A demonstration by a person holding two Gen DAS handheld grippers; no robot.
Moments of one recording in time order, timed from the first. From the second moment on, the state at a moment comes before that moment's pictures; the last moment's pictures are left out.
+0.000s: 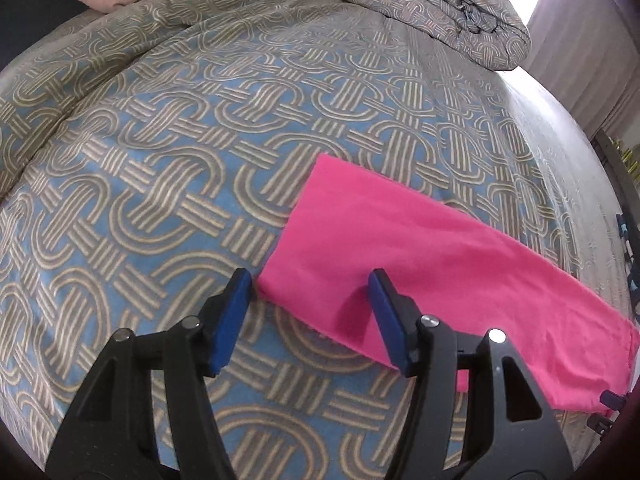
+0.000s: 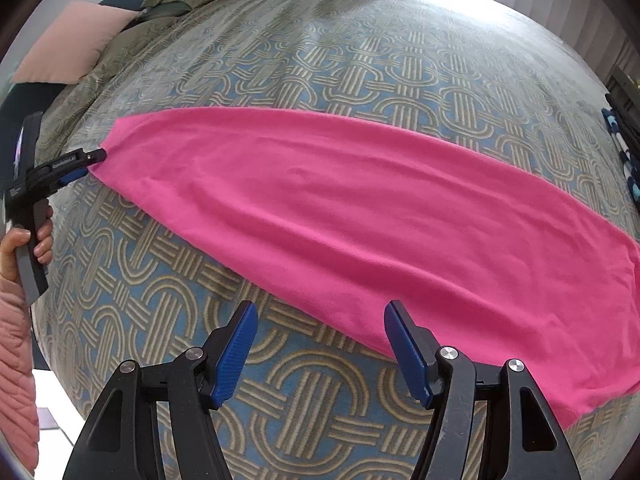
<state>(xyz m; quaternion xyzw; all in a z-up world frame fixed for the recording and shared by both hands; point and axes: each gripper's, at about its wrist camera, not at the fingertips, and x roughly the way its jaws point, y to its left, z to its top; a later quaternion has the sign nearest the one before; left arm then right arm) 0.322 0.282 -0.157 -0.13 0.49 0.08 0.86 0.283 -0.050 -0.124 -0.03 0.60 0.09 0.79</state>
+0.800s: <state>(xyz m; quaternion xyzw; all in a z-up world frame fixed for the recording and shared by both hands) 0.259 0.251 -0.127 -0.16 0.47 0.08 0.86 0.232 -0.165 -0.106 0.05 0.58 0.01 0.81</state>
